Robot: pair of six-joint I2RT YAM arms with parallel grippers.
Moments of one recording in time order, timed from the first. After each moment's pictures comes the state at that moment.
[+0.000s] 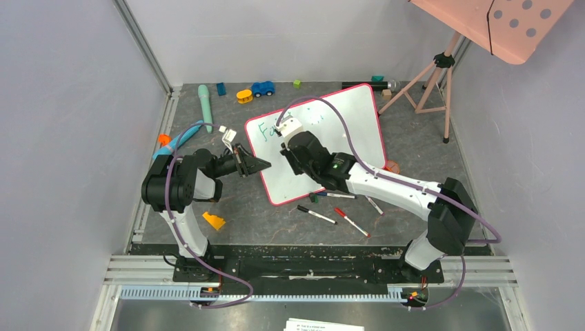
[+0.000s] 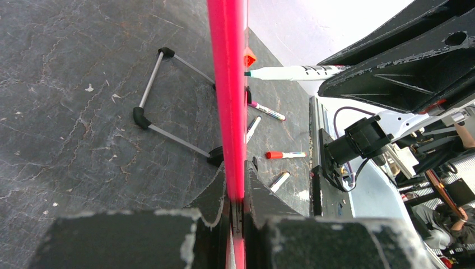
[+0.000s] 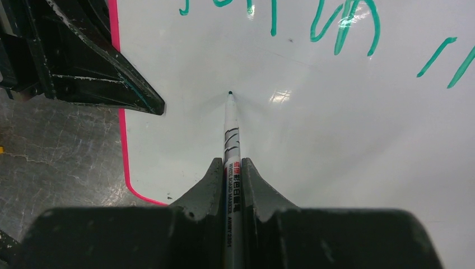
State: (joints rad) left arm -0.05 1.88 0.50 1.49 1.19 -0.82; right arm 0.96 1.59 1.26 -0.25 0.36 0.09
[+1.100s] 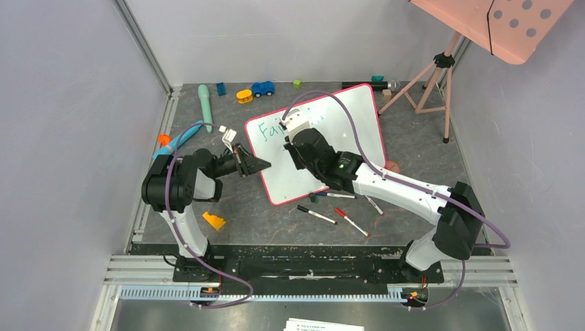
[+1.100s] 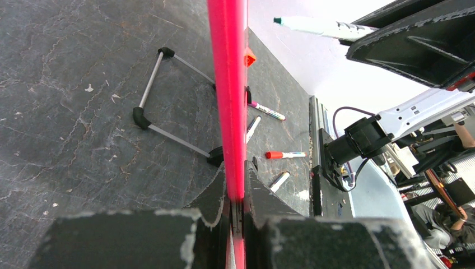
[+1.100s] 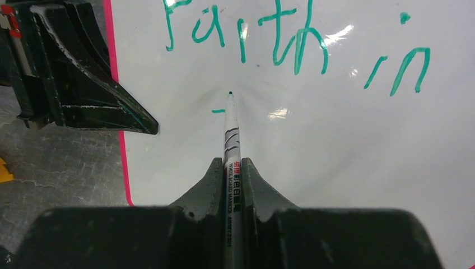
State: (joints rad) left arm -0.05 1.88 0.50 1.49 1.19 -0.82; right arm 0.96 1.55 1.26 -0.24 0.42 0.10
